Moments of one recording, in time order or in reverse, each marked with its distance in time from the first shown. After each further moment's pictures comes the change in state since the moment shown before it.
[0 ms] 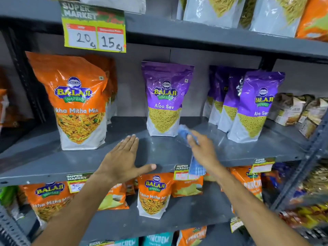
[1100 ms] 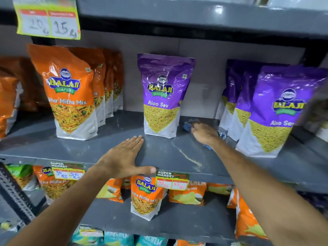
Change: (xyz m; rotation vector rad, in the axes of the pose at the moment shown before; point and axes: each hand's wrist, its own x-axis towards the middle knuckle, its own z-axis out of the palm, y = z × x) left_hand 0.037 0.057 0.014 -0.037 -0.177 -0.142; right_hand 0.161 0.099 0.002 -0.536 -0.447 -0.090
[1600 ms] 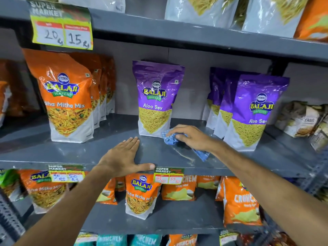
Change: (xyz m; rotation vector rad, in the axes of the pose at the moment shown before) left_hand -0.002 0.002 -0.003 -0.016 0.008 0.024; right_hand -0.085 -0.040 -0.042 0.320 -0.058 -0.490
